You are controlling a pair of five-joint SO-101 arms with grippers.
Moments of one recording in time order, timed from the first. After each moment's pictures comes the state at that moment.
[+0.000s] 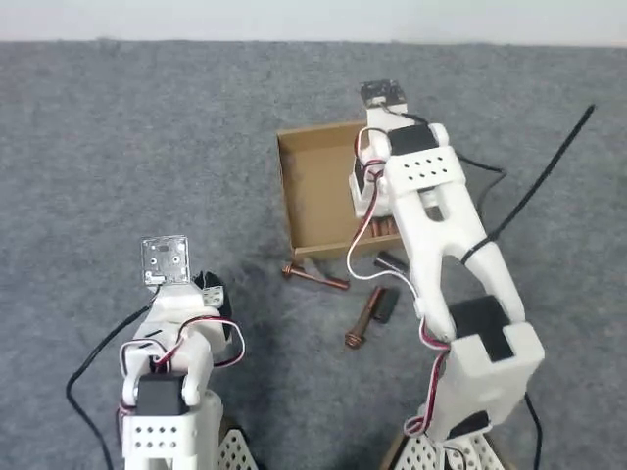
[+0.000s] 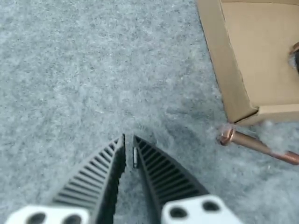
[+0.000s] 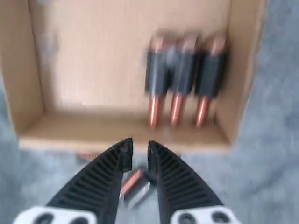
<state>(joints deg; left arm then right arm) -6.3 -102.8 97.4 62.0 10.3 -20.6 12.3 -7.2 85.2 -4.2</state>
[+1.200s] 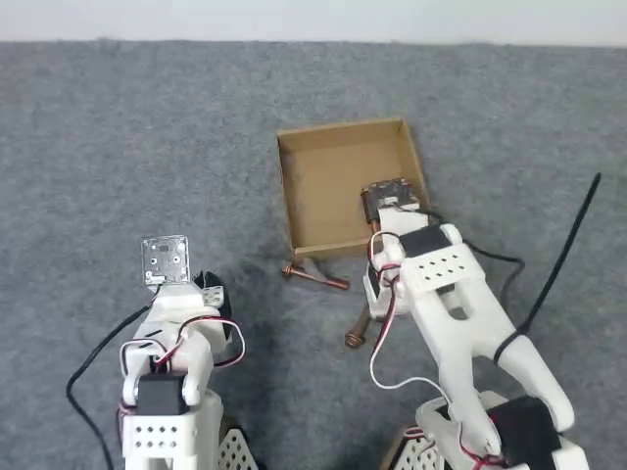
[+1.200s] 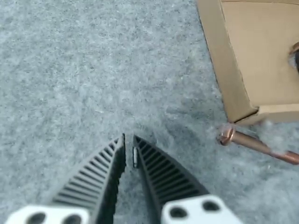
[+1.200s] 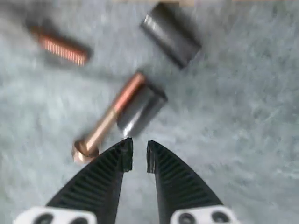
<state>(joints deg) -6.3 -102.8 97.4 62.0 10.3 -23.3 -19.2 44.7 68.8 -10.6</state>
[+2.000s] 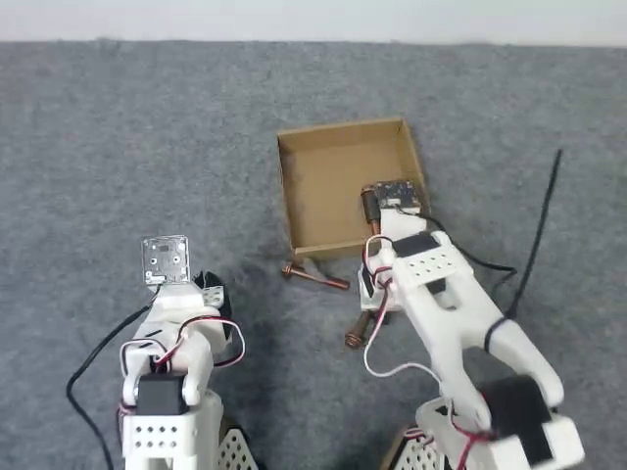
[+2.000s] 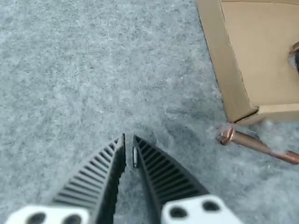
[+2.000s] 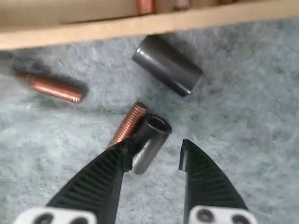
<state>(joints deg) -6.3 -102.8 97.4 62.0 10.3 -23.4 -11.4 46.5 59.6 -15.4</state>
